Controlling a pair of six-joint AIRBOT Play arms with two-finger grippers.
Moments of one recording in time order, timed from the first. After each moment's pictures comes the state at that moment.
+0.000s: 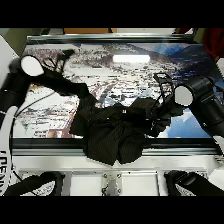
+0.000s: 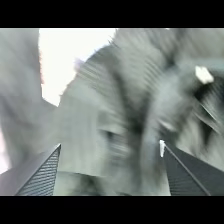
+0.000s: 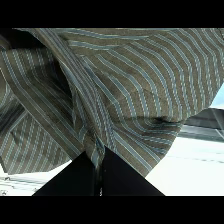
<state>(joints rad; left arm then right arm) -0.20 -1.32 1.53 1.23 -1.41 -1.50 0.48 -1.11 1.30 -1.57 1.61 1.94</state>
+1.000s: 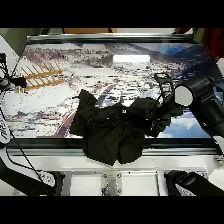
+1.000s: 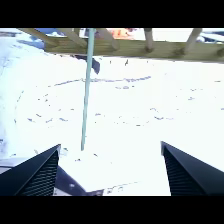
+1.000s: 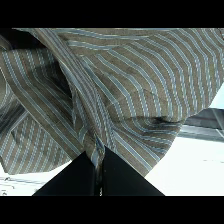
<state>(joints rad) 0.40 -1.80 1.76 1.73 -0.99 -1.50 0.48 -1.11 1.30 -1.57 1.60 1.94</state>
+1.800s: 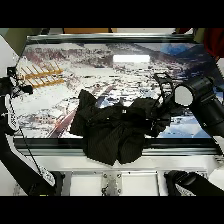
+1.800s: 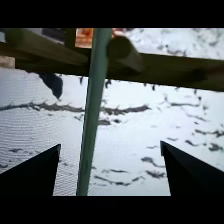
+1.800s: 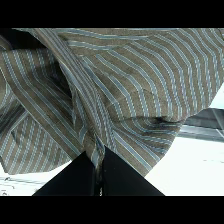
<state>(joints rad) 0.44 -2.10 1.90 1.74 -0.88 -1.50 0.48 -1.11 1.30 -1.57 1.60 1.94</state>
